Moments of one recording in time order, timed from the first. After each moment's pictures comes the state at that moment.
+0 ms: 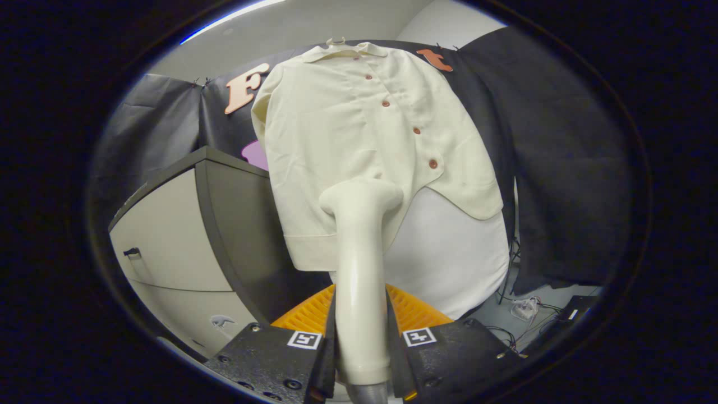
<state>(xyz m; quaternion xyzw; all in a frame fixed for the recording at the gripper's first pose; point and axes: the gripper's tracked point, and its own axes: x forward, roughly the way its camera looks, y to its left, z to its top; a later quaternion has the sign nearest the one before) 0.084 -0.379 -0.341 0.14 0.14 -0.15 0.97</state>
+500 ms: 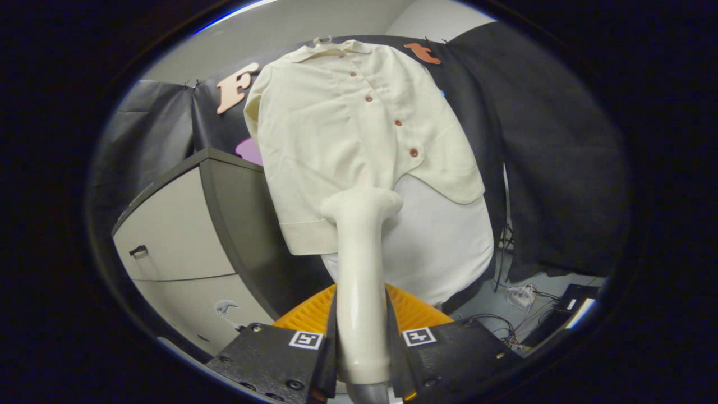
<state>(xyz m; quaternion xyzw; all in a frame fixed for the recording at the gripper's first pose) 0.049 -0.383 -0.329 0.15 0.16 -0.16 0.96</state>
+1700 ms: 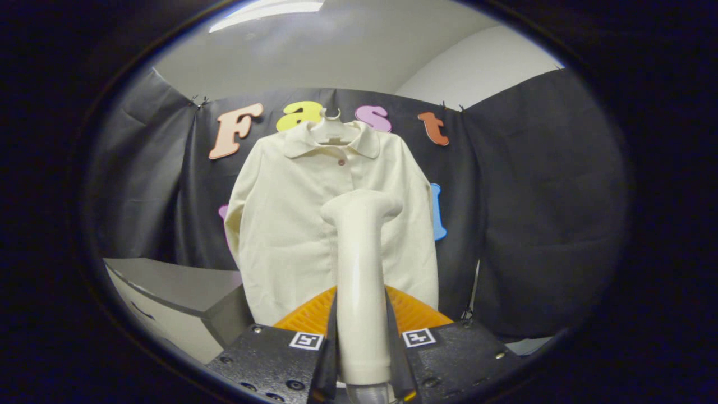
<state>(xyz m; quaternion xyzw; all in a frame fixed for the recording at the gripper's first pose) 0.108 -0.489 -0.090 0.02 0.03 -0.23 0.97</state>
